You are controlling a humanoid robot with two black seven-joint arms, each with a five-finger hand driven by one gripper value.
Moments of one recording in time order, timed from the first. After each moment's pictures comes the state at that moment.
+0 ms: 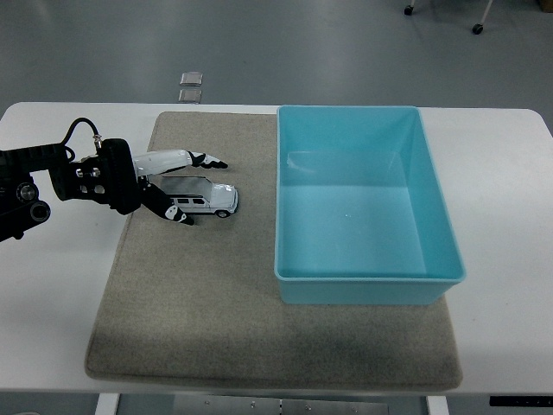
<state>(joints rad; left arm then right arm) -0.93 0.74 -0.21 -1.21 1.25 -0.11 -0.32 0.01 0.00 -0.01 0.12 -0.02 0.13 0.06</state>
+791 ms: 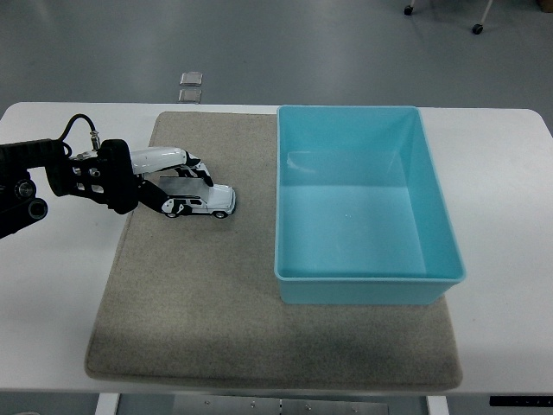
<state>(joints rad) -0.94 0.74 -0.21 -1.18 1.32 -0.11 -0.32 0.01 0.00 -0.01 0.12 -0.02 0.13 0.06</state>
